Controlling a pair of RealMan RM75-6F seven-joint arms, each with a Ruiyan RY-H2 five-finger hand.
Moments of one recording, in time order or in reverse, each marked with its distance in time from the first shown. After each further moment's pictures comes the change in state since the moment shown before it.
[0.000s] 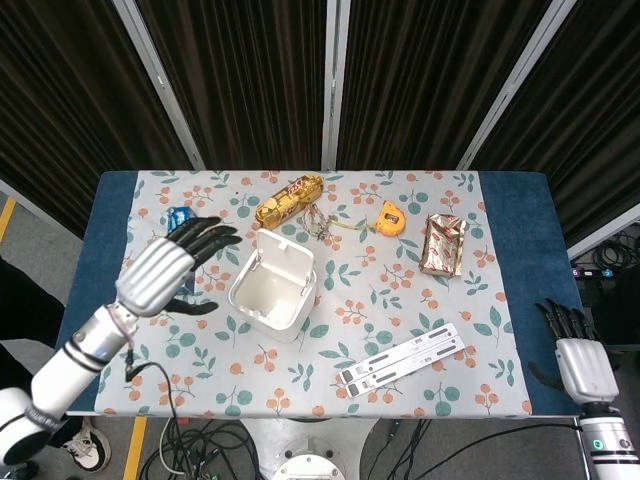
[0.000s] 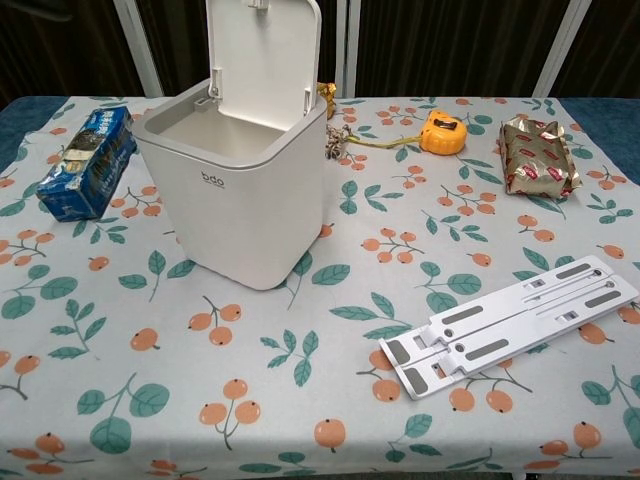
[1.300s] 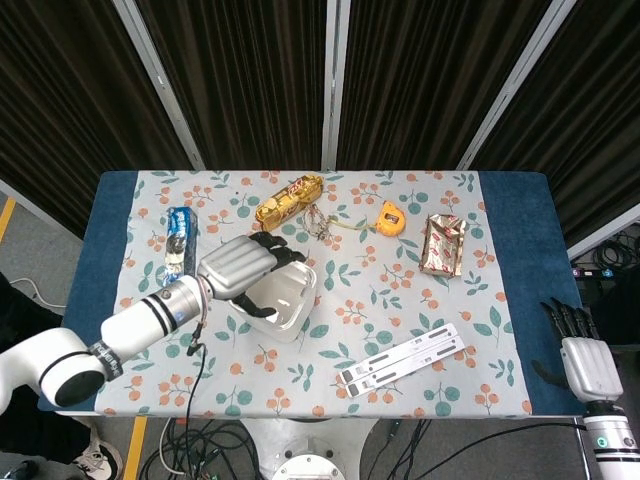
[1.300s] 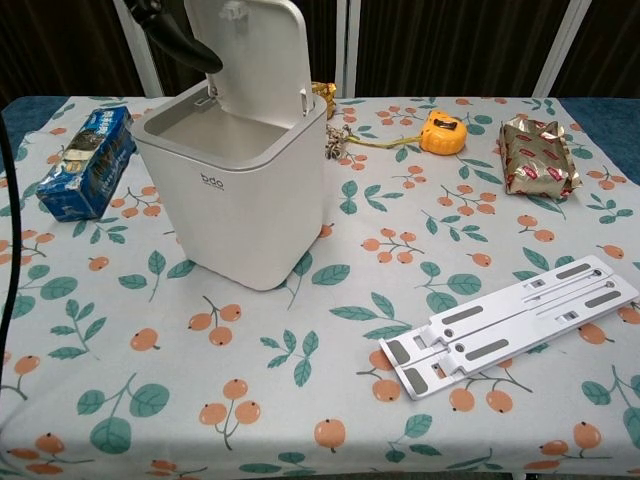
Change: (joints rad) left arm -0.434 0.087 0.007 -0.041 -0.449 -0.537 0.170; right arm 0.001 -0.022 0.003 0.062 -0.001 -0.005 0.059
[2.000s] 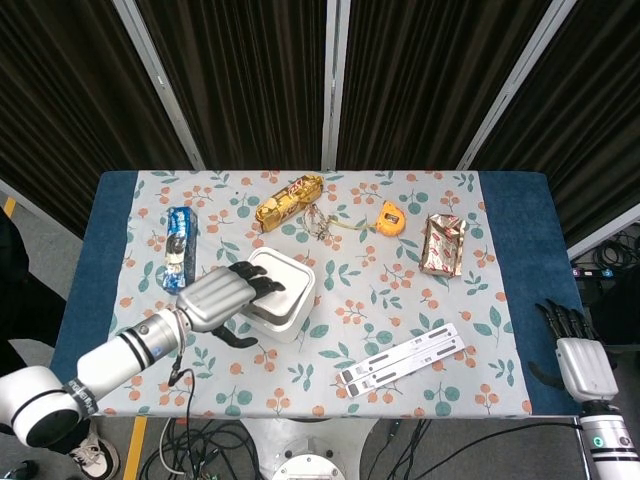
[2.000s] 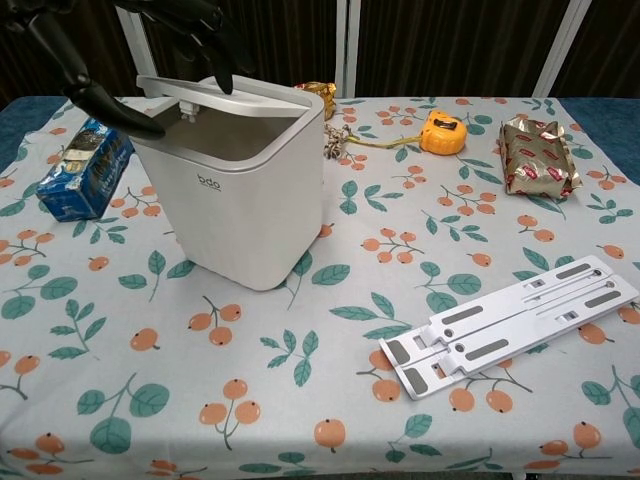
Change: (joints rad) left arm 0.131 0.012 0.109 -0.108 0.126 0.142 0.052; right arm 0.006 0.000 -0.005 -0.013 -0.002 -0.013 -0.014
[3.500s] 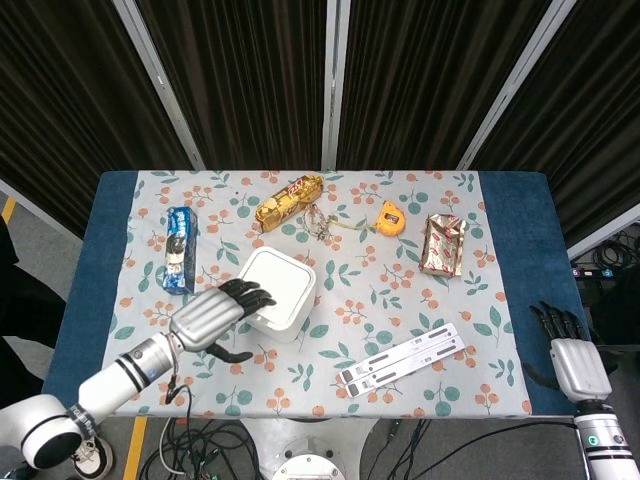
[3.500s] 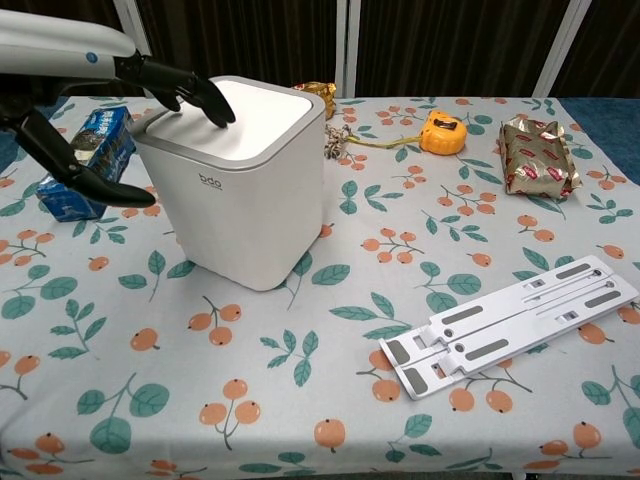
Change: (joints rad) left arm 0.155 -0.162 0.083 0.070 0.140 0.165 0.025; right arm 0.008 -0.016 -0.005 0.014 0.003 -0.017 0.007
